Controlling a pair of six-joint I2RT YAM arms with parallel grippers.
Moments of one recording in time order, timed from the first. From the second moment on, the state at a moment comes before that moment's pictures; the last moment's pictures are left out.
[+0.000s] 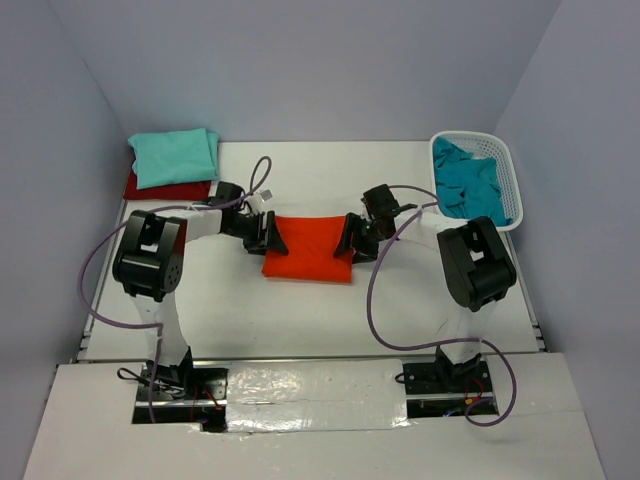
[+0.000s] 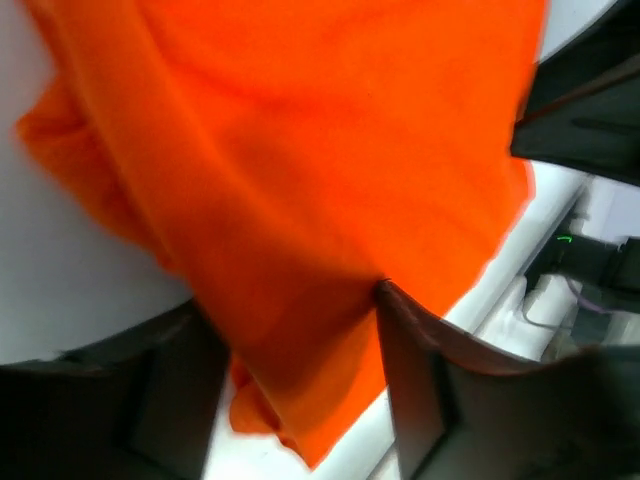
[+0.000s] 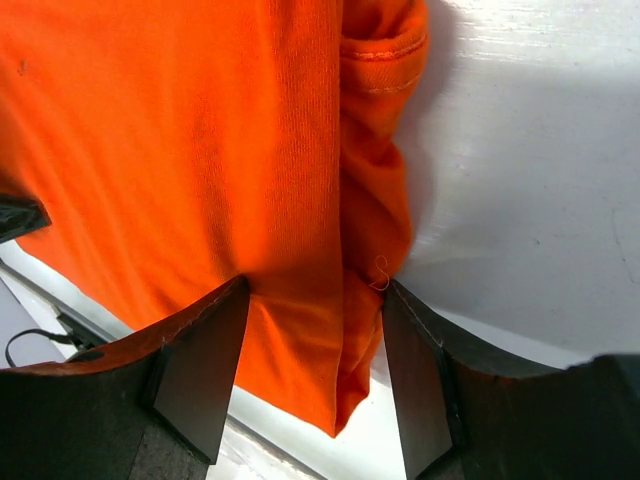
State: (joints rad) left arm -0.19 1.92 1.13 -0.30 0.75 -0.24; right arm 0.39 1.82 1.07 -0.33 -0.37 0.63
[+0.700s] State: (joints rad) left arm -0.13 2.11 1.75 -0.73 0.51 0.08; right arm 0.32 1.68 1.13 -0.49 -0.27 0.50
